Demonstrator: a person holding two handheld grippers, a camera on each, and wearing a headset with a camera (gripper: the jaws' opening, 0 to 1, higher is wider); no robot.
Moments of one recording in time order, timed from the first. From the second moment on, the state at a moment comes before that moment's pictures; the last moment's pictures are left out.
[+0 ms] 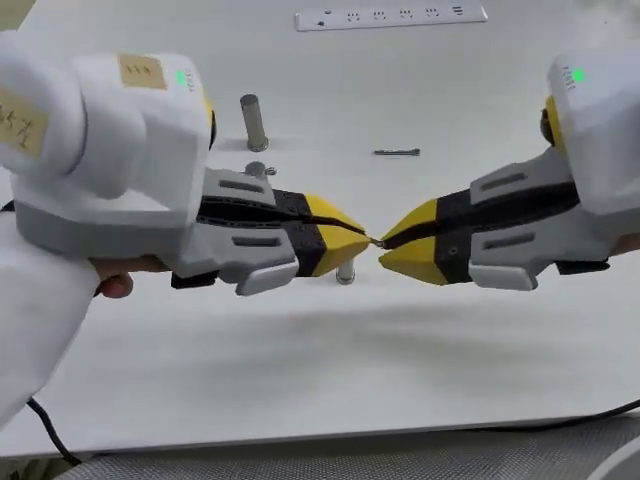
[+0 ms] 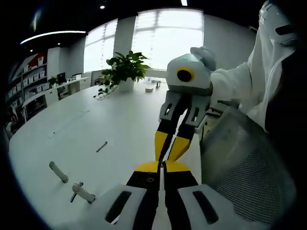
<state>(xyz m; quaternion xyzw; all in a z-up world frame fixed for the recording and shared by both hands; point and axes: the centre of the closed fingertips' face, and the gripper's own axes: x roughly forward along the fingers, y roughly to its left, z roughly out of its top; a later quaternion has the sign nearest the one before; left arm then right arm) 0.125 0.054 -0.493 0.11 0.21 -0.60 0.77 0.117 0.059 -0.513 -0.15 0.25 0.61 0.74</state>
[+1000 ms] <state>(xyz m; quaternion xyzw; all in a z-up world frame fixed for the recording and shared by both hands) 0.093 0.018 -0.496 0.17 0.20 -0.63 0.73 0.101 0.057 -0.511 -0.18 0.25 0.64 0.70</state>
